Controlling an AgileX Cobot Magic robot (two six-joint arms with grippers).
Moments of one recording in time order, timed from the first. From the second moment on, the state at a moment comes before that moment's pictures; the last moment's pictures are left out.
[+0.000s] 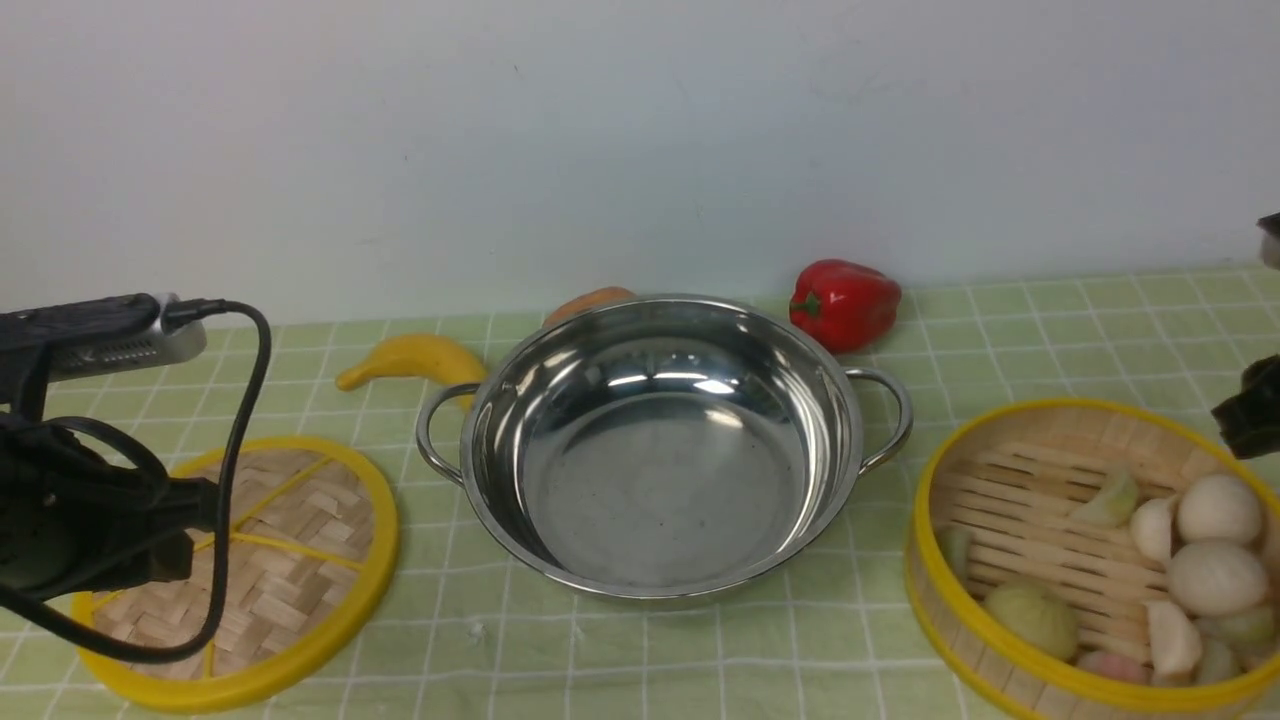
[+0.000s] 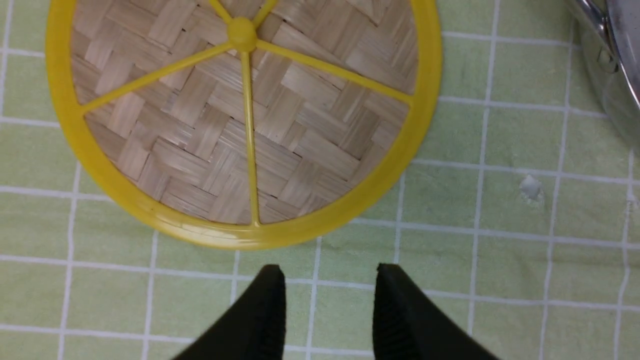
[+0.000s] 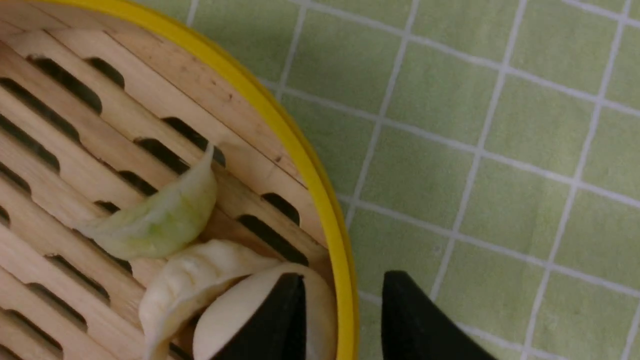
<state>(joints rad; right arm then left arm) -0.14 1.73 -1.15 0.19 0.83 -0.47 0.10 1.24 -0.87 -0.10 0.89 0.03</state>
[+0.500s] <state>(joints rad) -0.11 1.80 -1.15 0.21 0.69 -0.56 0.10 1.25 -0.87 -0.12 0.88 0.04</state>
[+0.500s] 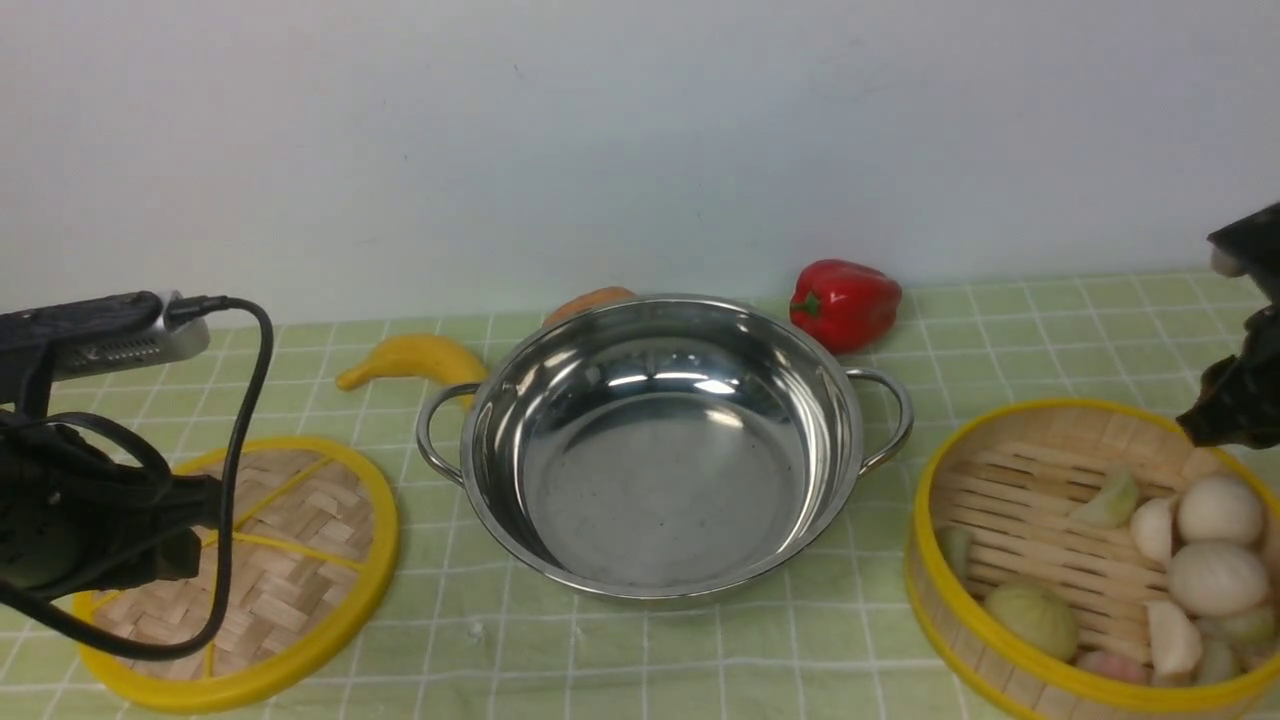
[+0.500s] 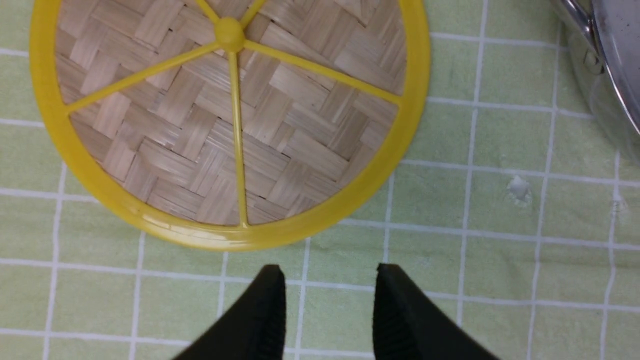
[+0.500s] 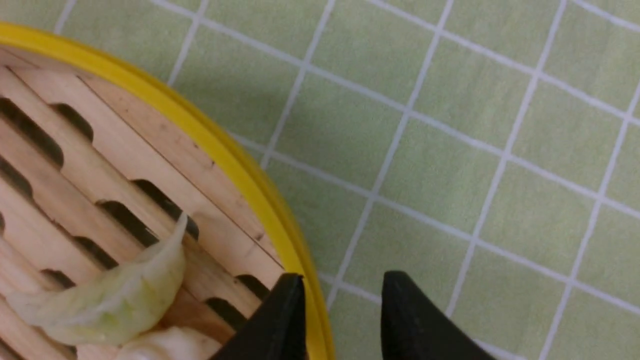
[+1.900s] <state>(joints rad) -0.05 1.89 -1.16 -0.05 0.67 -0.30 0.10 1.25 -0.87 -0.12 0.86 0.04</state>
